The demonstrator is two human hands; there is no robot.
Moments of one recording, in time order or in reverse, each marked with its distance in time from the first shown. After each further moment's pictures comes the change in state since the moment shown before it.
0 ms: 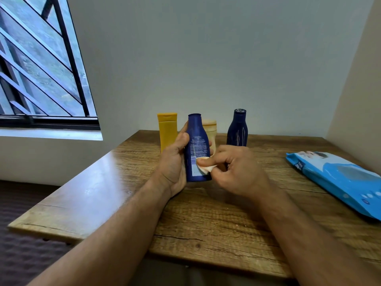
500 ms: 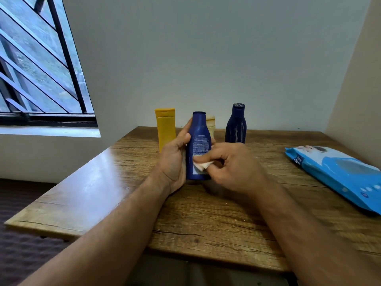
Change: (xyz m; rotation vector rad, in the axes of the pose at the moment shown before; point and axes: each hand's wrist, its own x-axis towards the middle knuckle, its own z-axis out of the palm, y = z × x) left_hand 0.000 -0.004 0.002 0.028 -0.026 -0.042; right_hand 0.001 0.004 0.003 -0.015 -0.042 0.006
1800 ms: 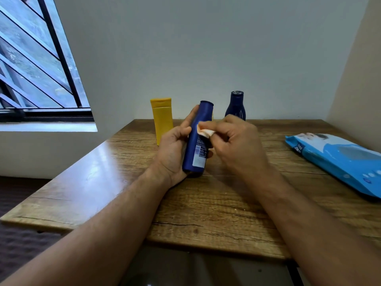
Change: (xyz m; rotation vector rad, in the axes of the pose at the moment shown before) left_hand 0.000 -0.005 0.001 -0.052 -0.103 -0.023; right_hand 0.006 -0.002 0.001 -0.006 0.366 0.019
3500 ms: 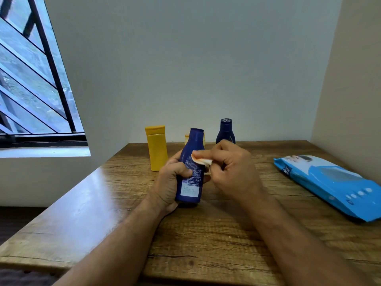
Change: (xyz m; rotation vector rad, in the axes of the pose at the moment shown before) left_hand -0.009 0.003 0.006 0.204 0.043 0.031; right_hand 0.002 0.005 -0.011 -0.012 0.012 -0.091
